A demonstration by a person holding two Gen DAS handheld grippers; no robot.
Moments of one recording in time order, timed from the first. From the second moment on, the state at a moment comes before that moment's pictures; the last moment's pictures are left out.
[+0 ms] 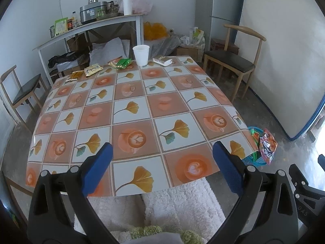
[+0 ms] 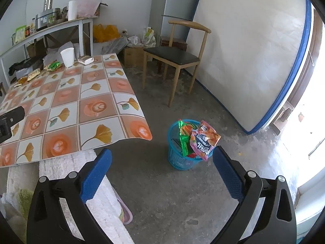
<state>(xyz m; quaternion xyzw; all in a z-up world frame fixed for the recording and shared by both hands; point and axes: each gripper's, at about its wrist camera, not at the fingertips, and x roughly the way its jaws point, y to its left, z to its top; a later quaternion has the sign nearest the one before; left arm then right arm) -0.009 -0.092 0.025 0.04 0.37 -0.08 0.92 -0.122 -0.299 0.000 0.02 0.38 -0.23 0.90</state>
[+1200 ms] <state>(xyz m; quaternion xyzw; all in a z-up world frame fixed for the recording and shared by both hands) -0.011 -0.081 0.025 0.03 0.38 -0.07 0.92 -0.123 -0.298 0.004 0.02 0.37 -0.23 0.90</state>
